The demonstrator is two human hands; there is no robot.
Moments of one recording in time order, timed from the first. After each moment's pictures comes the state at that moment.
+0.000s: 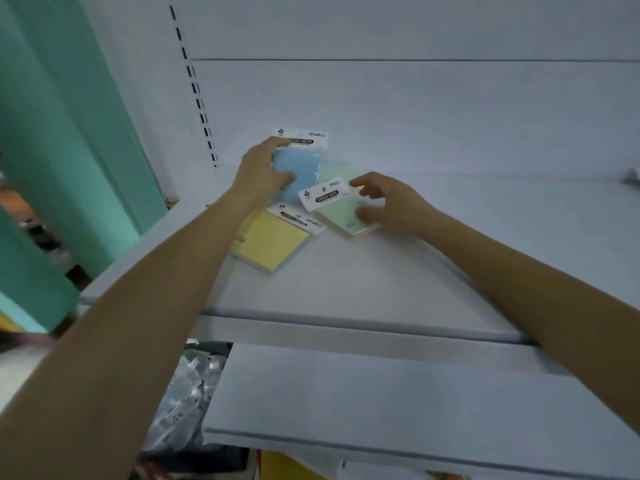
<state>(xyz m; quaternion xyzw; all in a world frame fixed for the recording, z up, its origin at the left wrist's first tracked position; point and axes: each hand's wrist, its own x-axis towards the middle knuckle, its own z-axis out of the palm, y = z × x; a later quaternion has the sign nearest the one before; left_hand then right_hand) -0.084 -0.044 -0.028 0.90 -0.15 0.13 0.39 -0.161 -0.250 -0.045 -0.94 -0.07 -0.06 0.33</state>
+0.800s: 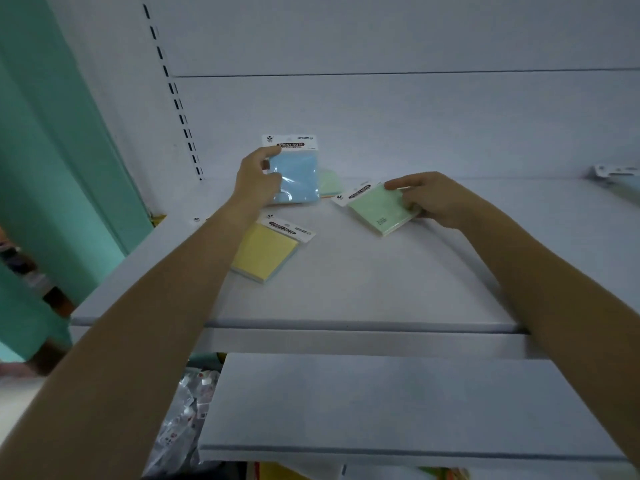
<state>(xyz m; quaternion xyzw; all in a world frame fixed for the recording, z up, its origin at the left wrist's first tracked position) -0.083 -0.061 -0.026 0.81 -0.10 0.08 0.58 -0.176 -0.303 -0.023 -0.83 0.13 -0.04 0.54</state>
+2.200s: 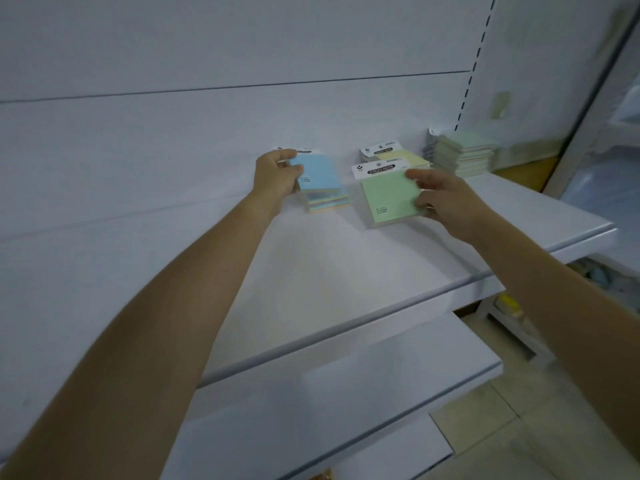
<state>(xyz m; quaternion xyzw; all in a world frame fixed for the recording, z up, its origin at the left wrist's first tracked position) -0.216 -0.585 -0.014 0.69 -0.21 -0.12 0.69 -0.405 -0.741 -0.023 -0.71 0.25 -0.25 0.61</state>
